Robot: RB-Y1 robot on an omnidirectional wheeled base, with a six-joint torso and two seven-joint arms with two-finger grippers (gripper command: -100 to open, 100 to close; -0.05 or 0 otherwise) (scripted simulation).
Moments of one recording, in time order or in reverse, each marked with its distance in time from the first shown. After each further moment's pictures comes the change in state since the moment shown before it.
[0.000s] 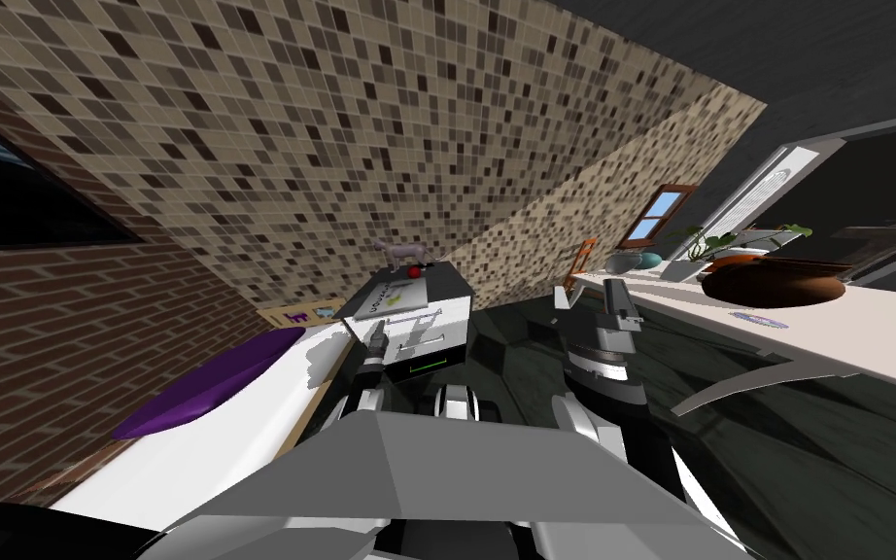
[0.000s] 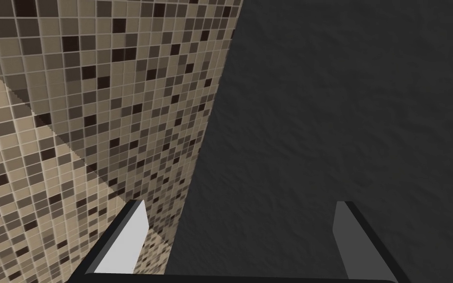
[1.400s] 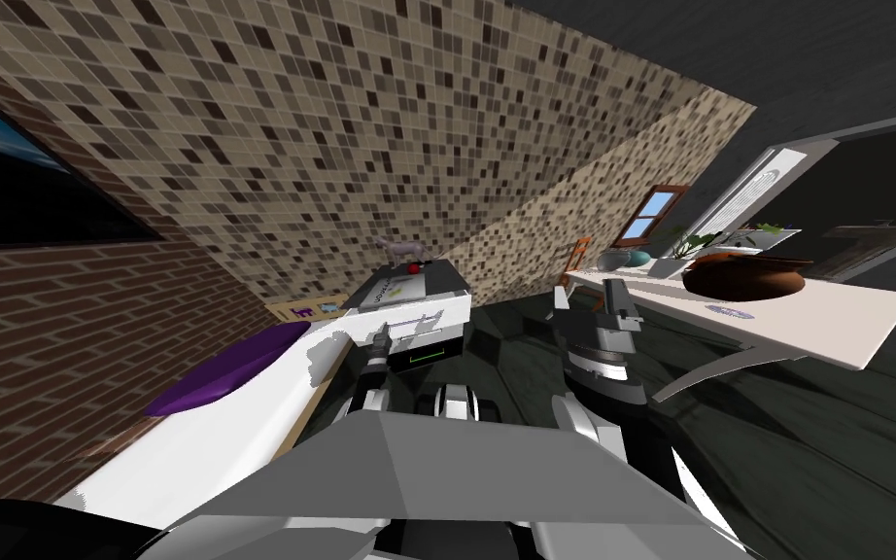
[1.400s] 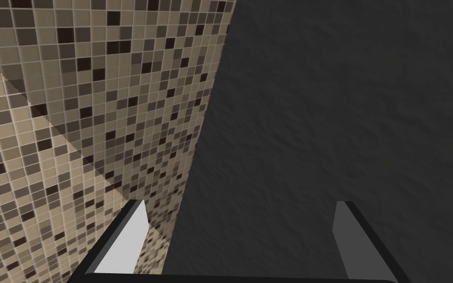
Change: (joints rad) left arm 0.024 -0.068 -0.009 -0.054 0.002 0.050 0.006; right arm -0.001 0.000 0.000 0.000 0.000 0.000 0.000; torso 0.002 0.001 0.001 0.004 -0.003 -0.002
